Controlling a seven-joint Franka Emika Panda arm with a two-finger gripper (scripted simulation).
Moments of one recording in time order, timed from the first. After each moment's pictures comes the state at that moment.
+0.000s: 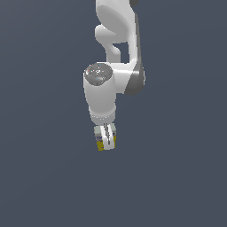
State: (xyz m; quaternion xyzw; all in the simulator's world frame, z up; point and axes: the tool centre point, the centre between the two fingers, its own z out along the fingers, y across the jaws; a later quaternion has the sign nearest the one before) arm 0.052 -0.037 0.165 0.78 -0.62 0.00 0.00
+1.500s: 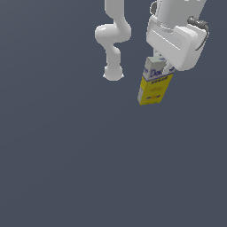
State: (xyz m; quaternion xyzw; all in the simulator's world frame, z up) arm -0.042 0.148 0.414 0.78 -0.62 0.00 0.00
